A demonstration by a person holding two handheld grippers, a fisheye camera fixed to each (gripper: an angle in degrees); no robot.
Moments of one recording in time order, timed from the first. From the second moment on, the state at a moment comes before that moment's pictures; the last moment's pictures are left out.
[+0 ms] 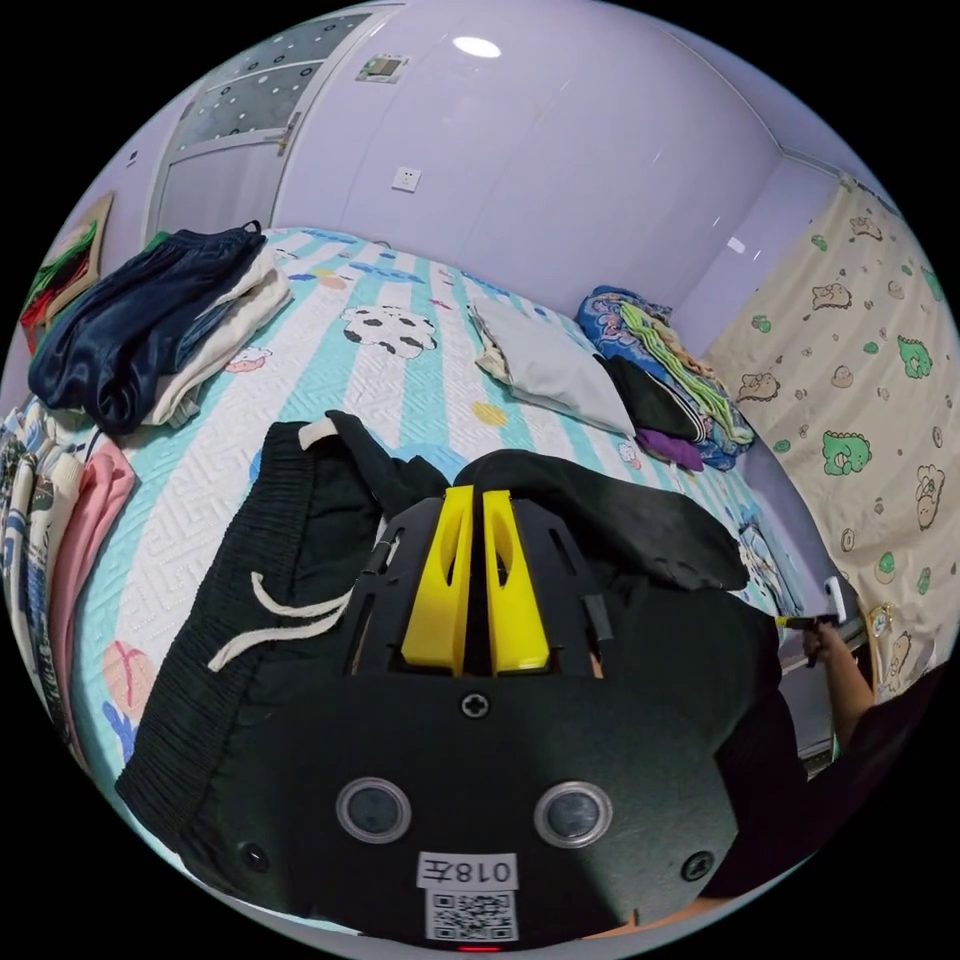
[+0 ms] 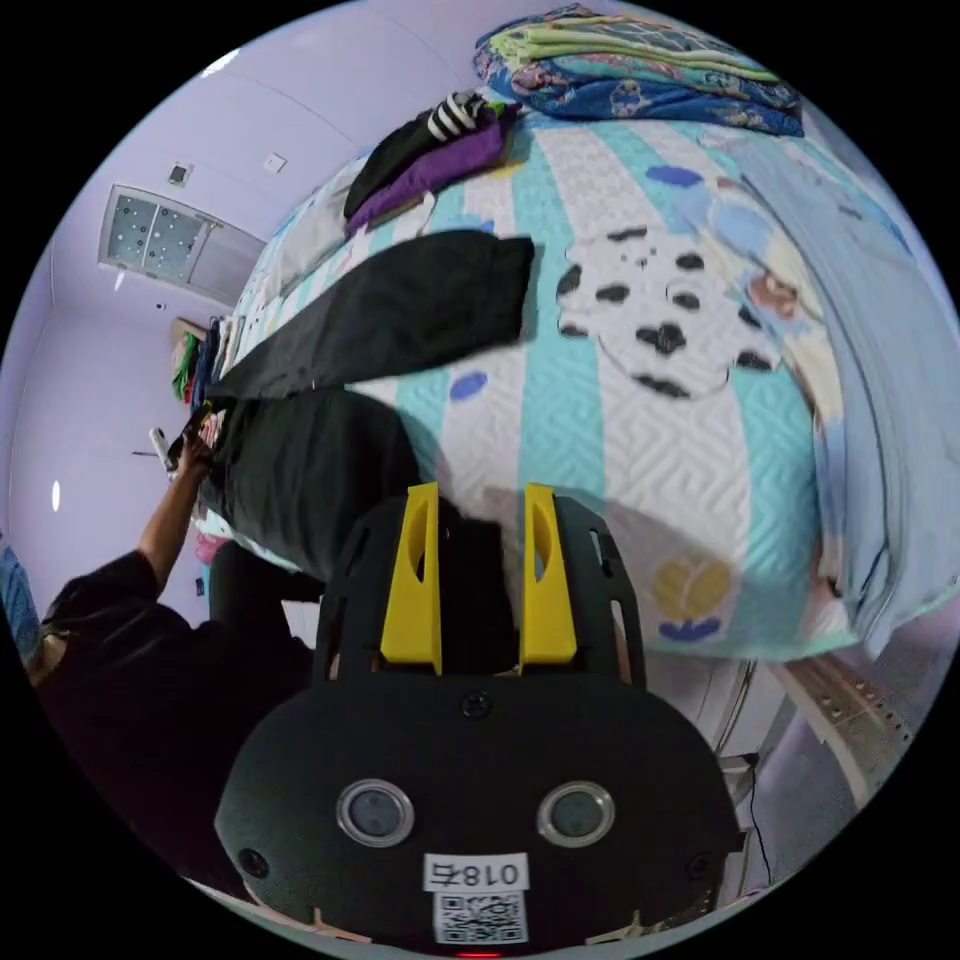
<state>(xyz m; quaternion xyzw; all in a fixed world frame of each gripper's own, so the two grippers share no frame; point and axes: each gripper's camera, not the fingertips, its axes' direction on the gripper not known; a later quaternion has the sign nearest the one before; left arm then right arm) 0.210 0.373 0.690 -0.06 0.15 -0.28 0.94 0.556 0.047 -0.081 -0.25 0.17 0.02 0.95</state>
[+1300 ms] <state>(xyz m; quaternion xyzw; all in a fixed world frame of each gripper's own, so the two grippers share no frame) 0.246 0.409 0.733 -0.06 0.15 -0.24 0.96 0.627 0.000 -0.021 -0.11 0.13 0.21 0.96</state>
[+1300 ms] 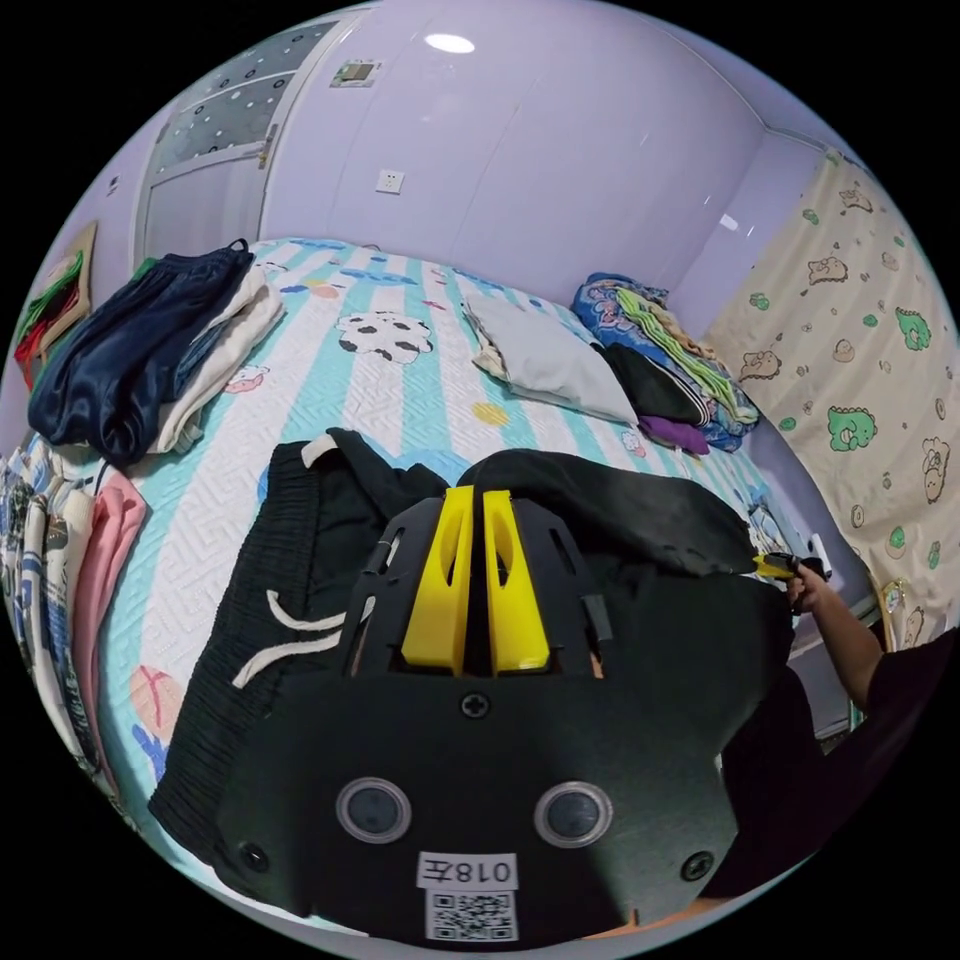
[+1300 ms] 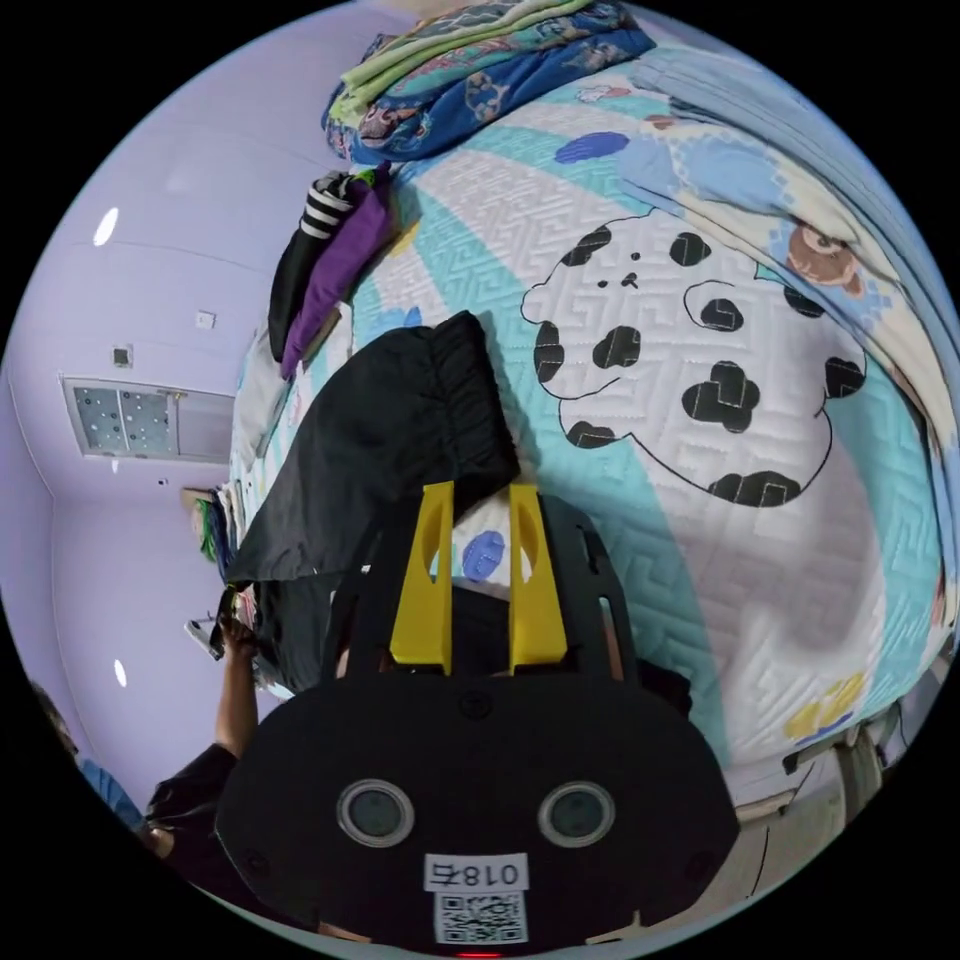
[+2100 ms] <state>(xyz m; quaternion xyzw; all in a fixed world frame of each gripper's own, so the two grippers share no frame) 0.143 0.572 0.748 -0.06 0.18 -0.50 0.84 0.646 0.029 -0.039 -0.04 0.13 0.19 0.97</state>
